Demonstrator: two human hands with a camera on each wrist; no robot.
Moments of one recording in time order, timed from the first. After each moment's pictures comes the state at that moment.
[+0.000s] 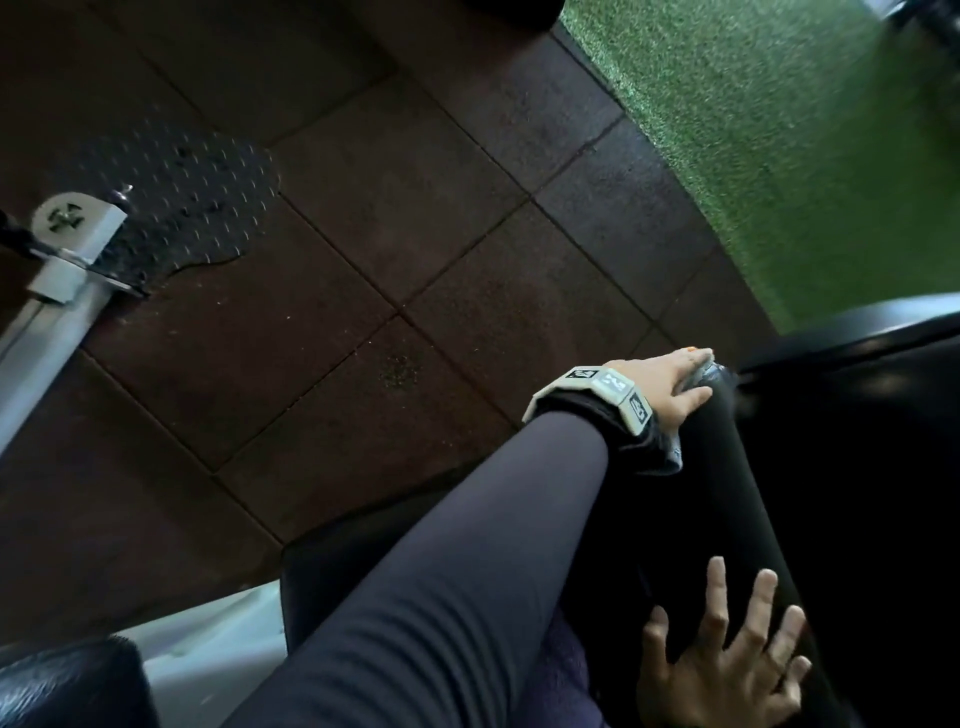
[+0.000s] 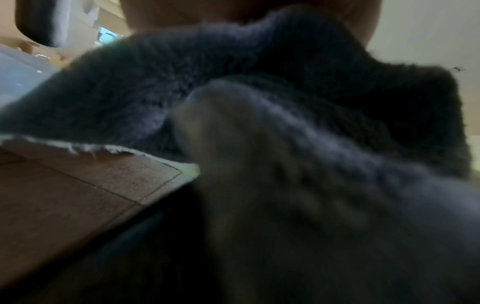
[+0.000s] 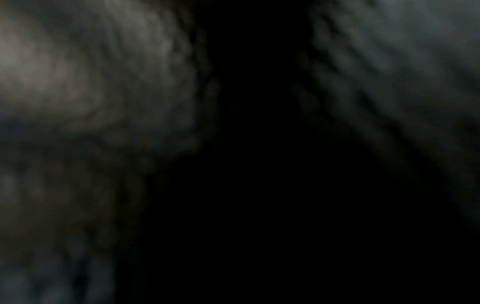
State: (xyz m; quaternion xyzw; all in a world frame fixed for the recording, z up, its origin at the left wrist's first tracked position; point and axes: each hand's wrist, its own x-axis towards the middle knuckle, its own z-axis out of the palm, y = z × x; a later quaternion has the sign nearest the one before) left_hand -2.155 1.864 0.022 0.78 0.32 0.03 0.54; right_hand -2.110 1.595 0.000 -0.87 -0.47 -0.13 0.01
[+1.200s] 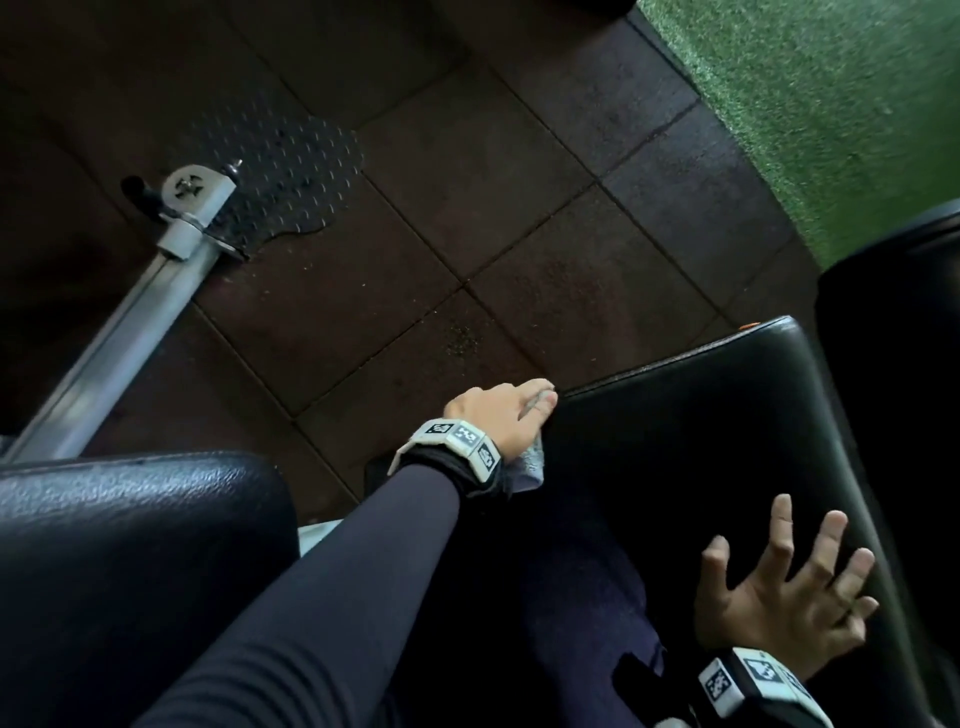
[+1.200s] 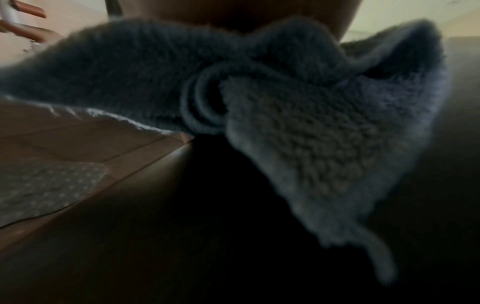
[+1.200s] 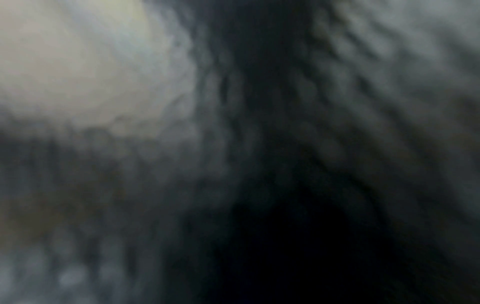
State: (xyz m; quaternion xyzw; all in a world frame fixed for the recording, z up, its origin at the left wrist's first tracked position) left_hand -2.332 1.769 -0.038 0.71 0.54 -0.09 0.44; right_hand -2.108 1.586 -0.007 -0.89 -0.44 -0.09 0.03
